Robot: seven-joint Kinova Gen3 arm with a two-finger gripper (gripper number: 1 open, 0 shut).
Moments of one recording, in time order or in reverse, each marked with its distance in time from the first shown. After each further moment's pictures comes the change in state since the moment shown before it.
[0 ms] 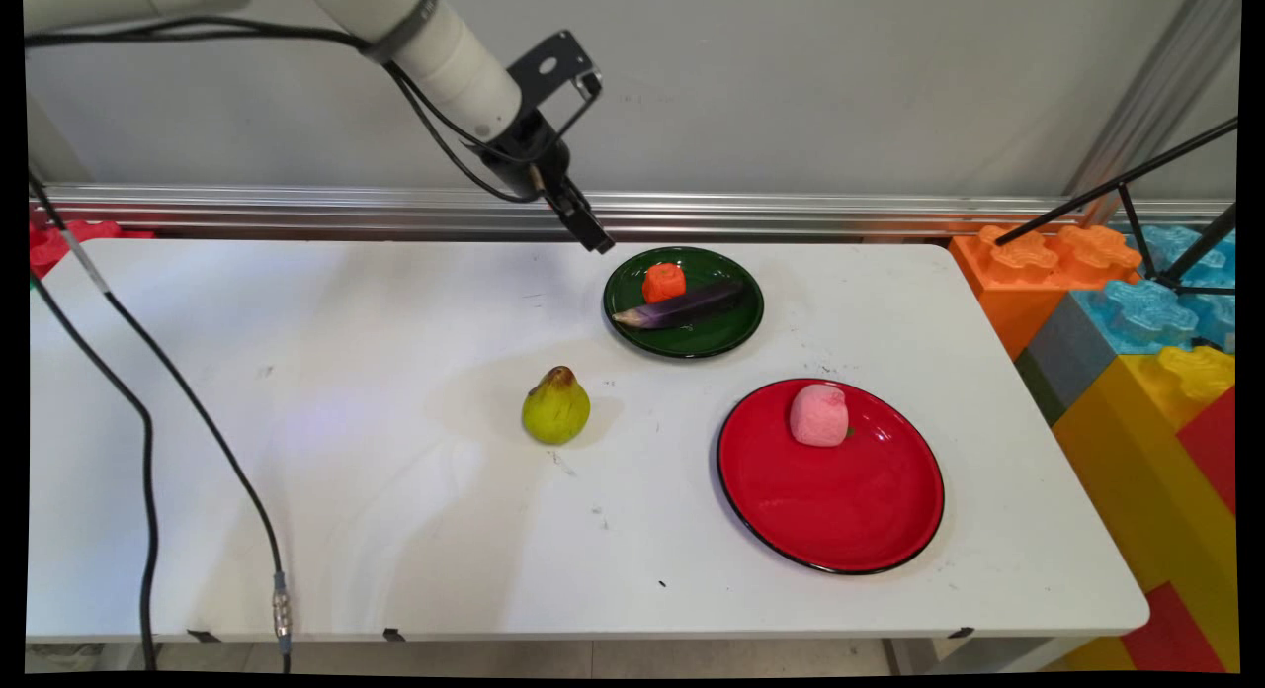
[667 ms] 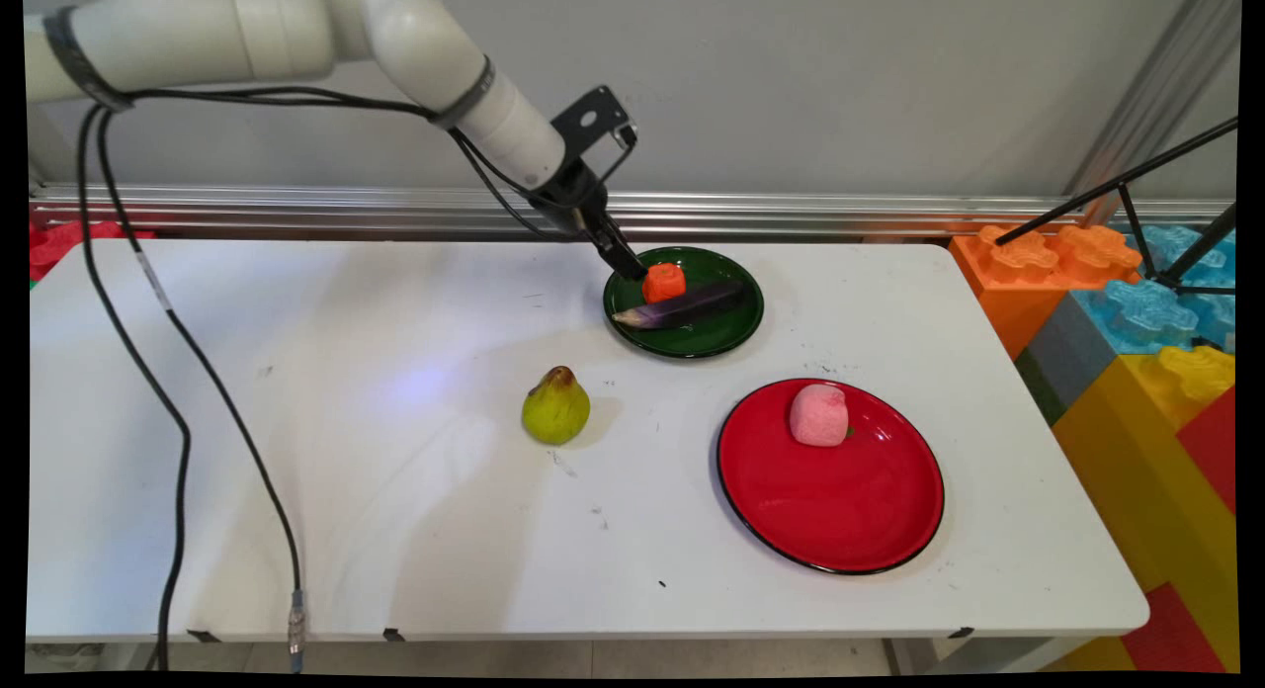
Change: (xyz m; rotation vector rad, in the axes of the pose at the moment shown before) arm 0.000 -0.003 0.079 -0.030 0.040 0.011
